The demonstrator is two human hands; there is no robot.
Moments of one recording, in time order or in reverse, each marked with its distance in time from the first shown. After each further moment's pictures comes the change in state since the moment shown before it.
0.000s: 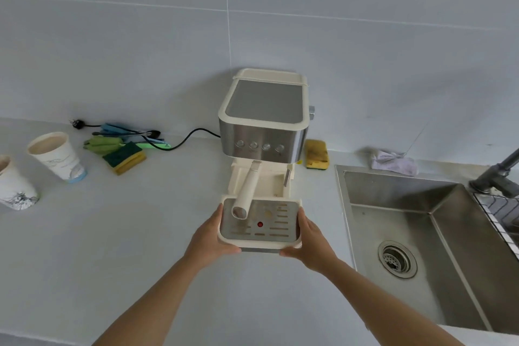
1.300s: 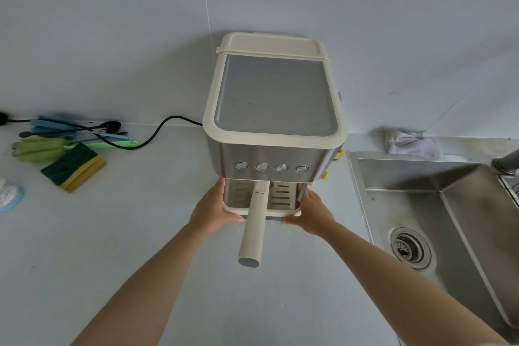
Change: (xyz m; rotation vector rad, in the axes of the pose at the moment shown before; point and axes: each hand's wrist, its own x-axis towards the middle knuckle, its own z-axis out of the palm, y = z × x) left_hand 0.173 -0.036 -0.007 0.177 -0.144 0.005; right_hand 0.146 0.023 0.006 -0.129 -0.040 0.239
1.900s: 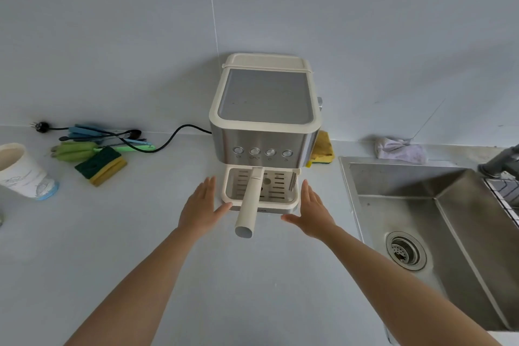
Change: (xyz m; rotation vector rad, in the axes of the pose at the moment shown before) left_hand -0.061 0.015 -0.016 0.282 0.175 0.016; right_hand -0.066 -0.015 -0.020 -0.118 0.039 -0.070
